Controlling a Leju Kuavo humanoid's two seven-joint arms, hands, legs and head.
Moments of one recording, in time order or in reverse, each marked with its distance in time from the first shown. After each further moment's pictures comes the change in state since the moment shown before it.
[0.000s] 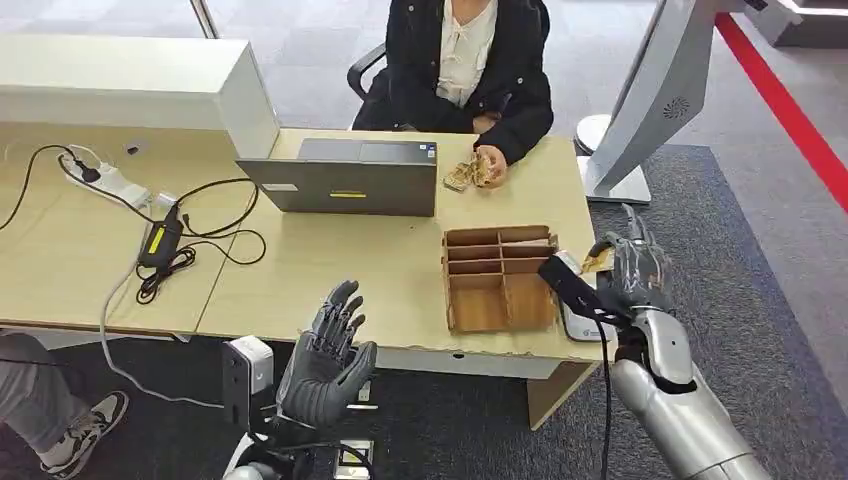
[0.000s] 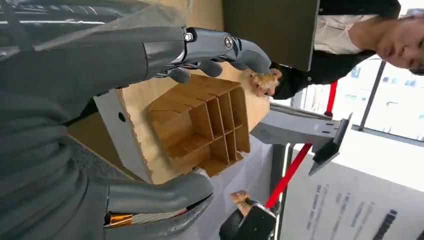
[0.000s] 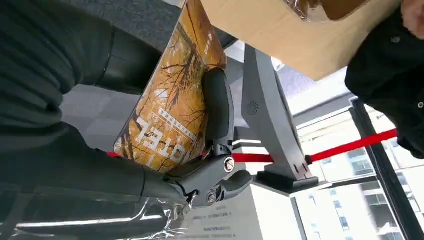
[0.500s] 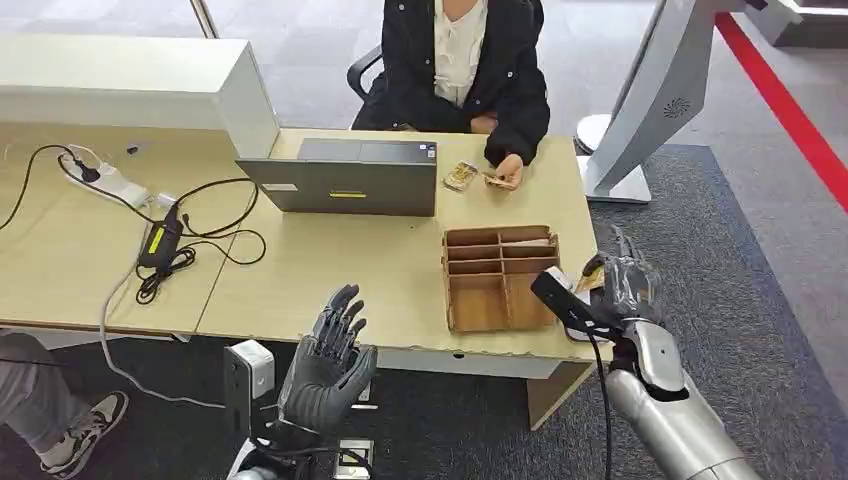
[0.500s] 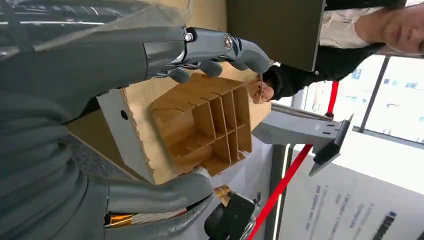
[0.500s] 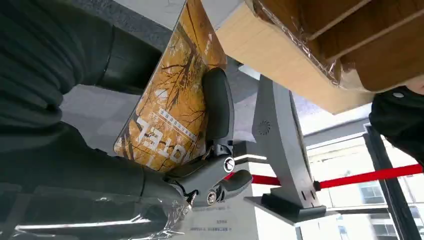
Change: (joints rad) left arm 0.016 -0.008 -0.001 0.007 0.002 0.000 -0.015; right arm 0.011 0.013 0.023 0.080 0.008 0.025 -0.002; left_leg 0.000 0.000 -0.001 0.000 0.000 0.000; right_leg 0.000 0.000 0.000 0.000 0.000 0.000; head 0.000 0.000
